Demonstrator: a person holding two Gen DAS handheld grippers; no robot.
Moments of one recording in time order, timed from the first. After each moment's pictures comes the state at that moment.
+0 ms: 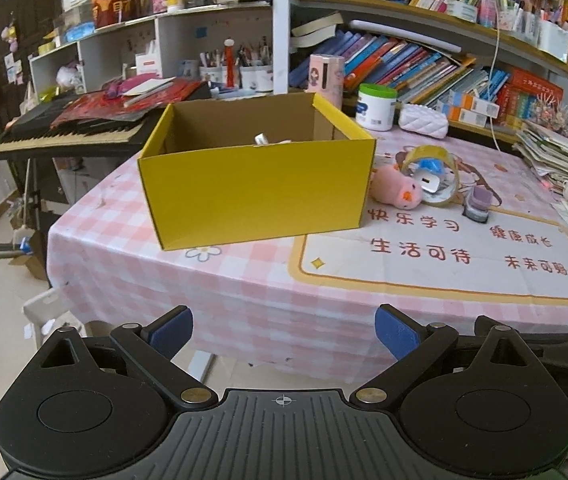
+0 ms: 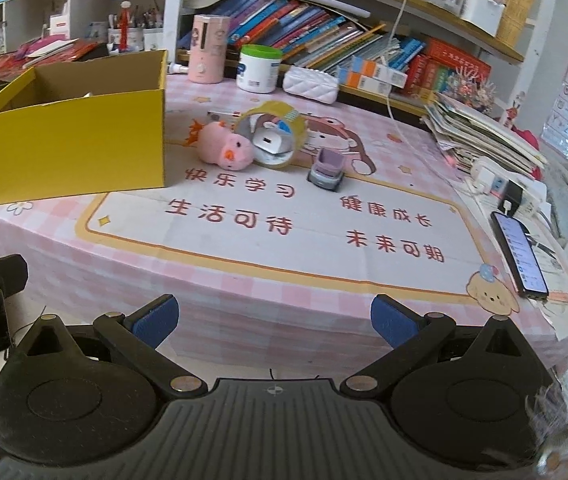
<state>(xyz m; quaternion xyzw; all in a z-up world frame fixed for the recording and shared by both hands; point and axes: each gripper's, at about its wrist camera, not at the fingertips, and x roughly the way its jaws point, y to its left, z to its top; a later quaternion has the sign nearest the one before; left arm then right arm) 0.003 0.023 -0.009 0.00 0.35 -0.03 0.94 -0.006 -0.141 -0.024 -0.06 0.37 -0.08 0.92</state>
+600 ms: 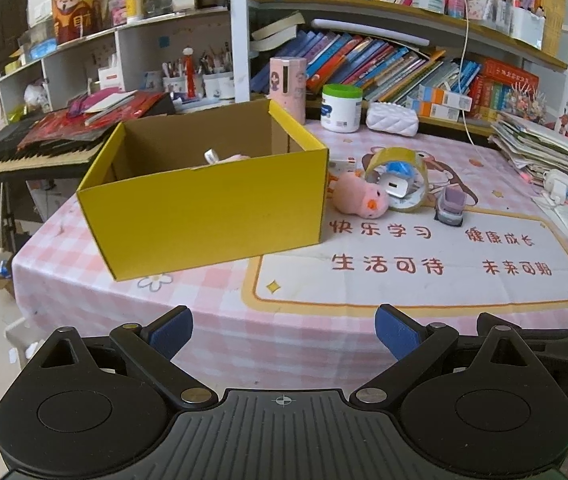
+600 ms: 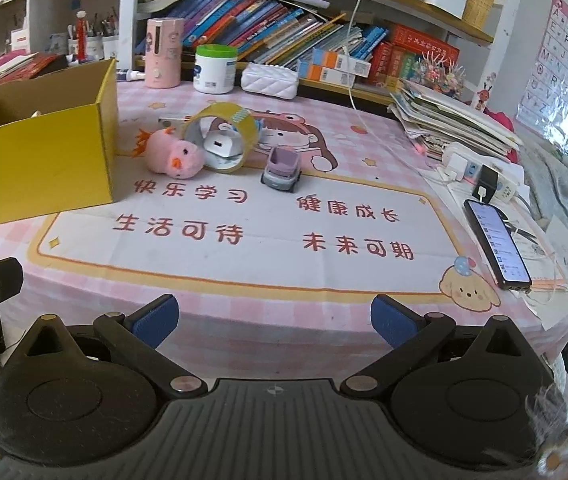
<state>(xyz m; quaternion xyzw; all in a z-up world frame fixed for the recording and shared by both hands) 0.030 -0.010 -0.009 0.02 0.35 -0.06 0.94 0.012 -0.176 -0.024 -0.03 0.37 -0.12 0.92</state>
